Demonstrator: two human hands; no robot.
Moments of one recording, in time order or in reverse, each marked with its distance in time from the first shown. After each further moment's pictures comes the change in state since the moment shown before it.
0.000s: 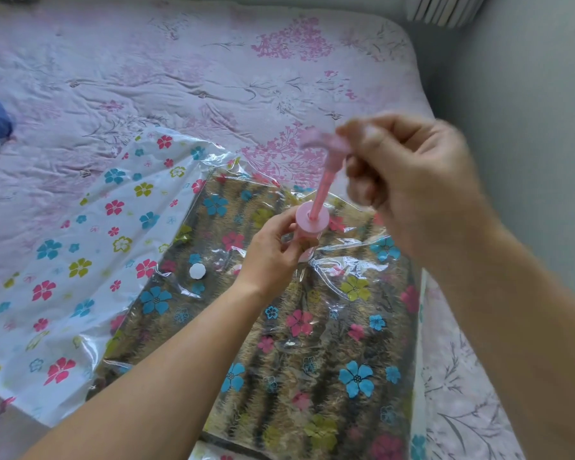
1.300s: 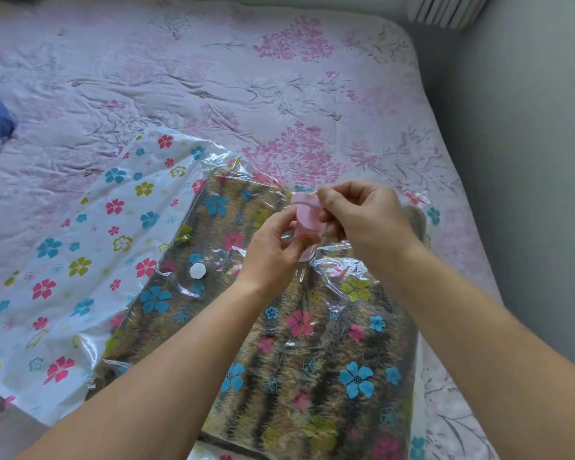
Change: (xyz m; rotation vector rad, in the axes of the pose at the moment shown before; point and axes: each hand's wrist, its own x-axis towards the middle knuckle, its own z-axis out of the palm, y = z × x) left_hand -0.002 0.014 -0.001 -0.037 0.014 -0.015; right_hand -0.007 0.060 -0.003 -0.240 0.092 0.278
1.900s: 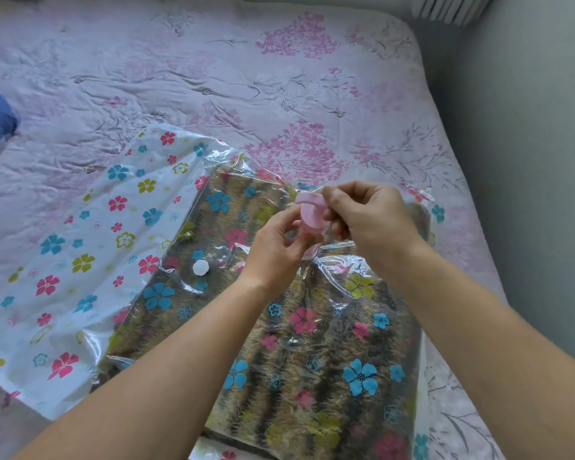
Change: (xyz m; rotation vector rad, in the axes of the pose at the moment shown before) left_hand 0.002 -0.009 -0.001 0.026 -0.004 -0.004; right_hand -0.002 0.002 0.003 -0.001 0.013 0.045
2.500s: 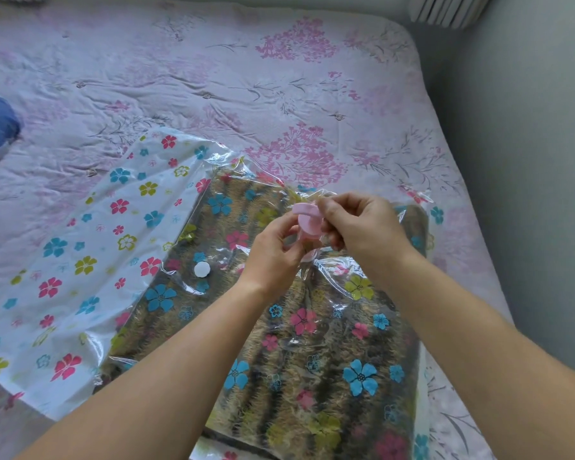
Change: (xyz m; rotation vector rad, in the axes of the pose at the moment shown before) left_hand -0.004 -0.002 -0.002 -0.015 -0.005 -0.007; right_hand -0.007 0.004 0.004 -0.023 0.000 0.039
